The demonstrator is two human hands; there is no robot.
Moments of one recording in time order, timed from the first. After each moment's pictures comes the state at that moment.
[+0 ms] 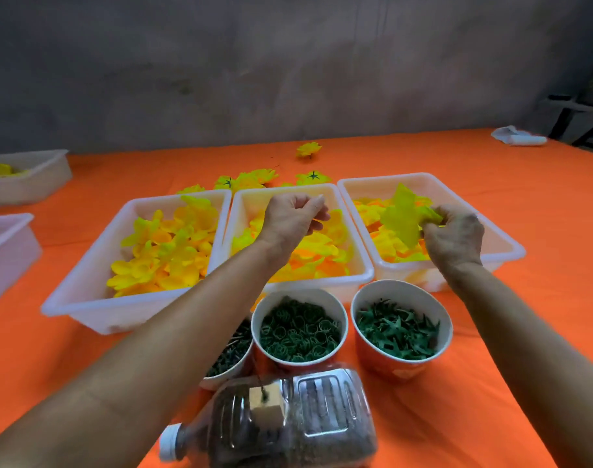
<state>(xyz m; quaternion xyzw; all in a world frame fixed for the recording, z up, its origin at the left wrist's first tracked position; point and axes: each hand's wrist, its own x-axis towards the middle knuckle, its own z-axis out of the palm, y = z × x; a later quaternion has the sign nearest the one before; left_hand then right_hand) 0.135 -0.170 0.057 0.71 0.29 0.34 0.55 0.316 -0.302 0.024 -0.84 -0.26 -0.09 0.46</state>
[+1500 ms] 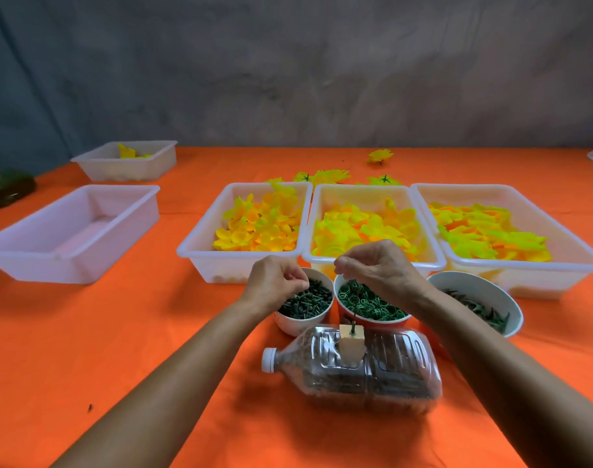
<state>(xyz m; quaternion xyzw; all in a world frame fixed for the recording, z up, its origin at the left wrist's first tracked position) -0.044 -0.190 -0.001 0.81 0.44 0.25 0.31 0.123 -0.282 0.031 -0.65 -0.58 0.24 0.43</state>
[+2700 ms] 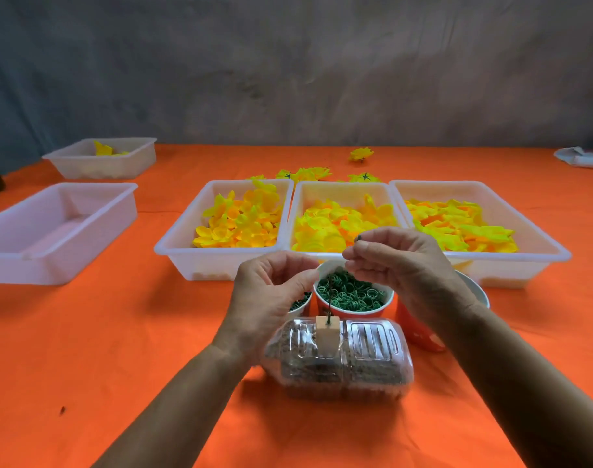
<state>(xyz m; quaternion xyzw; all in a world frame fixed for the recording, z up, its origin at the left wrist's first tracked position) -0.046 -0.278 0.035 0.63 0.28 0.45 0.57 0.123 -0.345 0.060 -0.50 -0.41 0.40 0.65</state>
